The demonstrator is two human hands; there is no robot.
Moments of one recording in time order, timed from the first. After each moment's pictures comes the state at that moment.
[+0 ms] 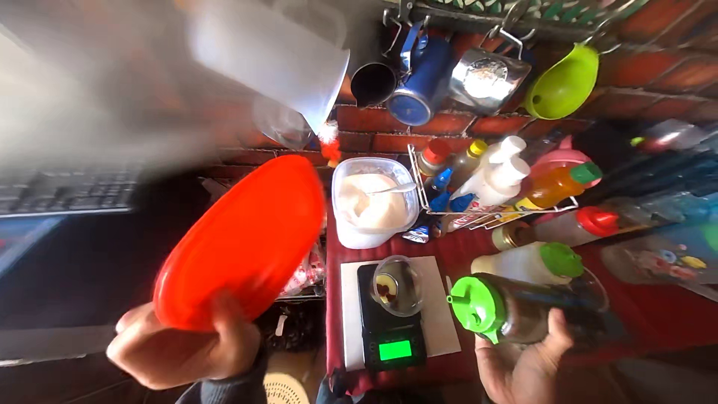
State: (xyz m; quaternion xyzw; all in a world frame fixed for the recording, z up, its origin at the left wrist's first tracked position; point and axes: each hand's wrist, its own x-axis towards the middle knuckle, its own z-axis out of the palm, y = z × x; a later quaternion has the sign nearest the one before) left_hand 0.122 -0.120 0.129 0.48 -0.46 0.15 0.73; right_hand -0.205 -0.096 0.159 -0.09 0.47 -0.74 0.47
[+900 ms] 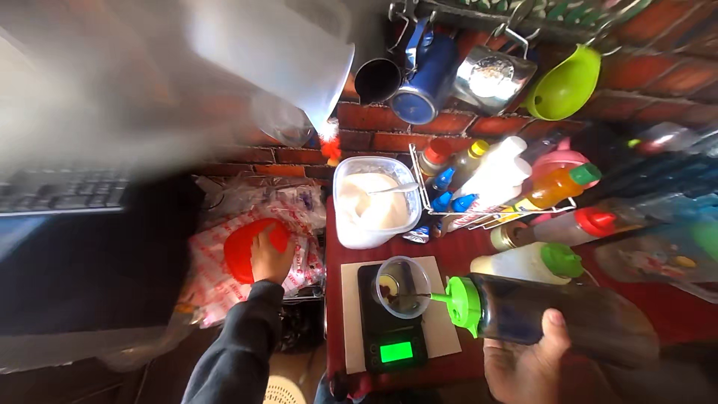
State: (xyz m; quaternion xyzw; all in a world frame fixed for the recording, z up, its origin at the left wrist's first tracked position) left_hand 0.158 -0.203 -0.026 0.78 -0.45 -0.23 0.36; right_hand -0.195 -0.098 0.161 -0.13 0.59 -0.72 0.36
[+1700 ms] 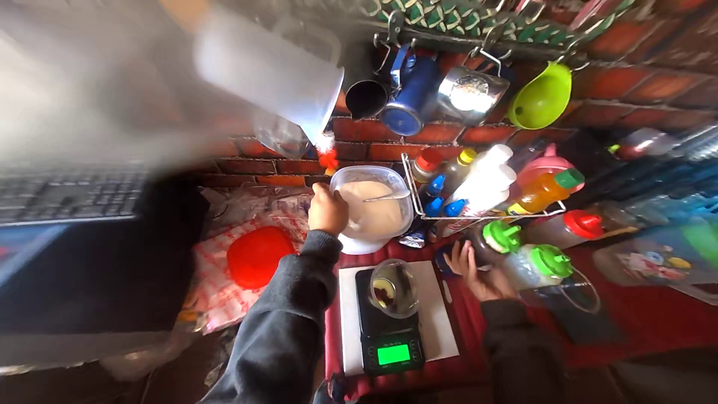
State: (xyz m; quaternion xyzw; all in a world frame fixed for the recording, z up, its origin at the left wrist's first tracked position) left_hand 0.040 -0.285 0.142 0.78 -0.45 -0.32 0.30; right_hand -0.294 -0.205 0.072 0.02 0.39 -0.64 0.66
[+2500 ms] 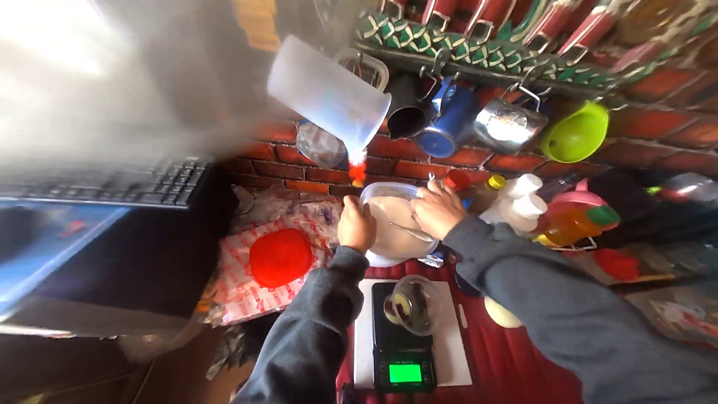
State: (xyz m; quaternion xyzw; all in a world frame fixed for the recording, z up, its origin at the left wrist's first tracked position) left_hand 0.041 -0.277 0.138 0.74 -0.44 -0.35 0.37; right_hand -0.122 -0.327 0.207 -0.87 0.48 0.14 -0.03
